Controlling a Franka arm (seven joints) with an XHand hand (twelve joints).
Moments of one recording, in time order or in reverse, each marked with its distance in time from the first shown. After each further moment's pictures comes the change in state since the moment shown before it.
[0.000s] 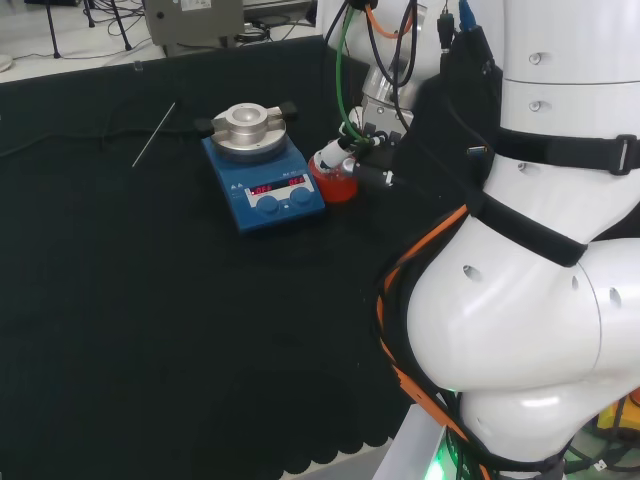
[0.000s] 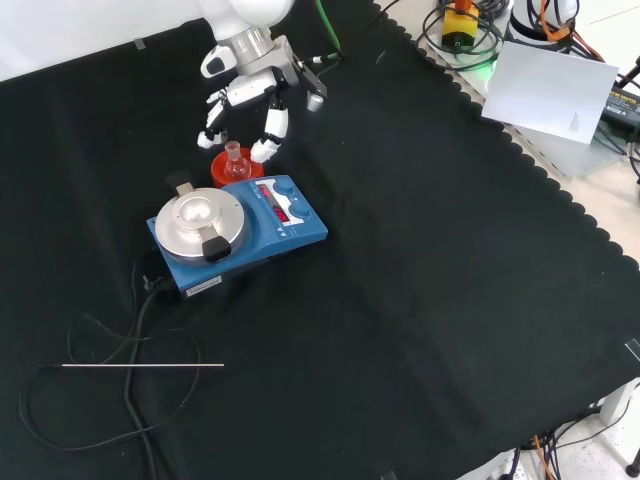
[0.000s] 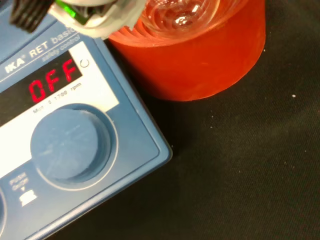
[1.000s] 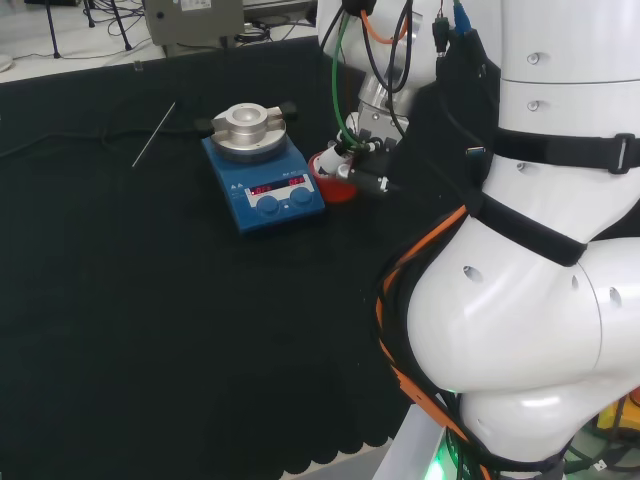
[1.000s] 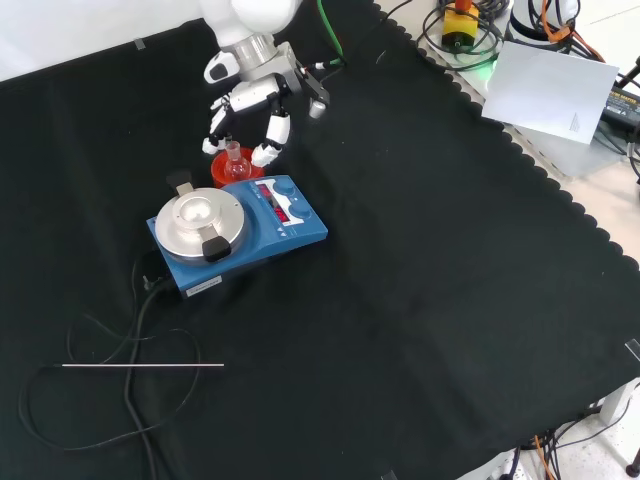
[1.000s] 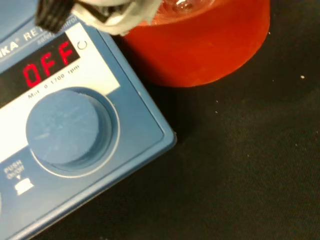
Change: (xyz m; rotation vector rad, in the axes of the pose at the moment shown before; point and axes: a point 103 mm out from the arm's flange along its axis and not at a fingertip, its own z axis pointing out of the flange) arm 0.002 -0.003 0.012 -0.012 0.002 0.019
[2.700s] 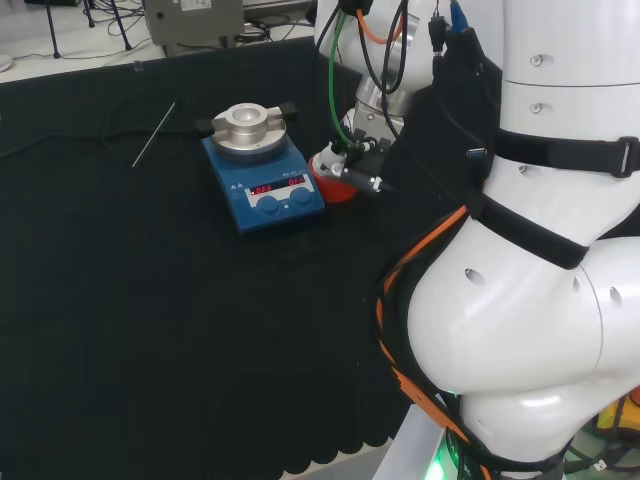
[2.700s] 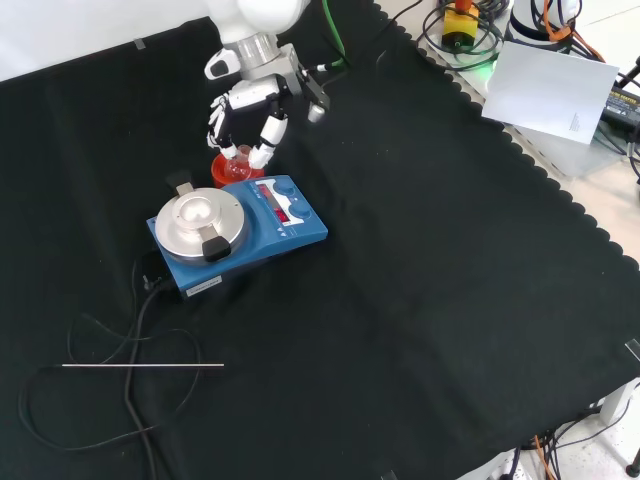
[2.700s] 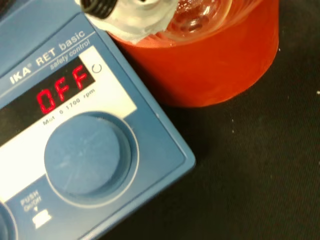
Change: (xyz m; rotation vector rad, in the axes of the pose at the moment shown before) arm 0.009 0.003 -0.004 -0.058 0.025 0.034
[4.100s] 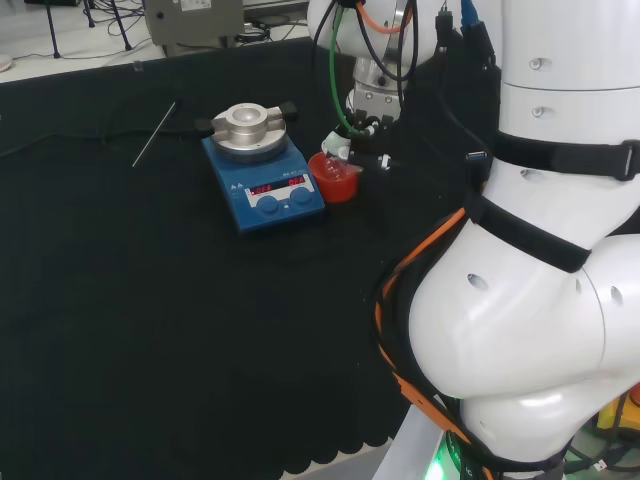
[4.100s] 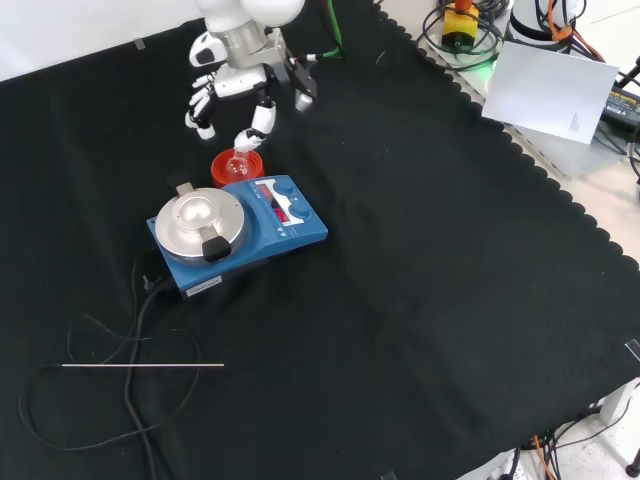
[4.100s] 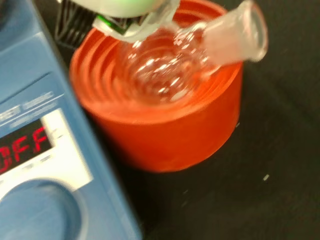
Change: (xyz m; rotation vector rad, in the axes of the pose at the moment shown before) arm -0.003 0.017 -0.034 -0.051 -0.165 -0.002
